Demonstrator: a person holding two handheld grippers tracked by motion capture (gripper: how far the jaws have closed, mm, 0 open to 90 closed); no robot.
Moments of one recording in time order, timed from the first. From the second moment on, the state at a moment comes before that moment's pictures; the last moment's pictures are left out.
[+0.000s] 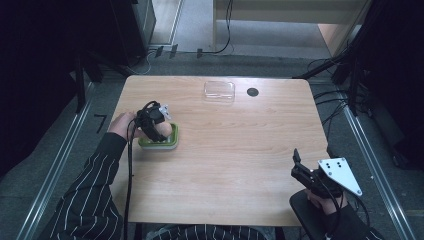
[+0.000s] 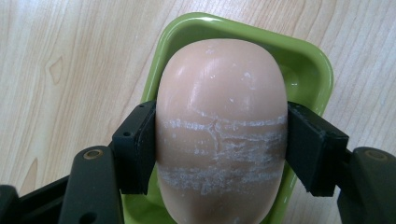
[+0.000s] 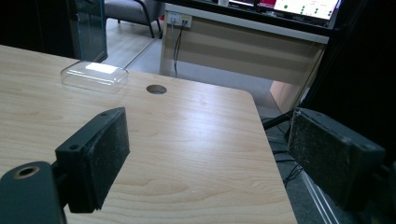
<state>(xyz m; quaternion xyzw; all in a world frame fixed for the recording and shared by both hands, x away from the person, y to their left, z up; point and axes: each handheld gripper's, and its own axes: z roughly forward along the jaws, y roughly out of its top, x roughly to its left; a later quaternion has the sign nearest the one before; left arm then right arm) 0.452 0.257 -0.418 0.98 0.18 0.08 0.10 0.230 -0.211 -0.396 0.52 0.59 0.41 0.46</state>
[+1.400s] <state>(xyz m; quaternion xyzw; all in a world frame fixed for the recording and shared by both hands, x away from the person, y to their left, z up) 0.456 0.265 -0.433 0.97 0.18 0.08 0.11 0.230 -0.212 -0.396 0.52 0.59 0.42 0.46</state>
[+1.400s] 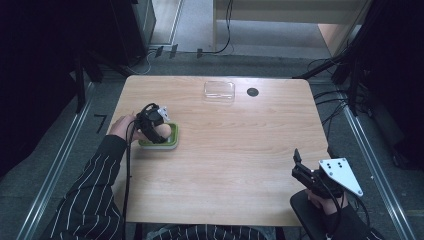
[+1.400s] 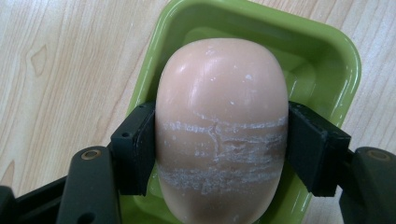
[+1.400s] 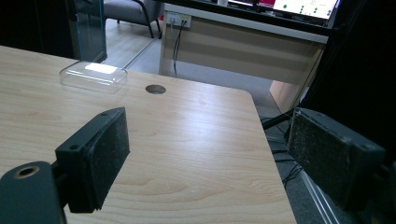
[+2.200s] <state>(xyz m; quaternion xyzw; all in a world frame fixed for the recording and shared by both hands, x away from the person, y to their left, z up) 0.456 0.268 -0.428 0.97 0.20 0.10 0.11 0.227 -0.214 -0.395 0.52 0.59 0.41 0.46</state>
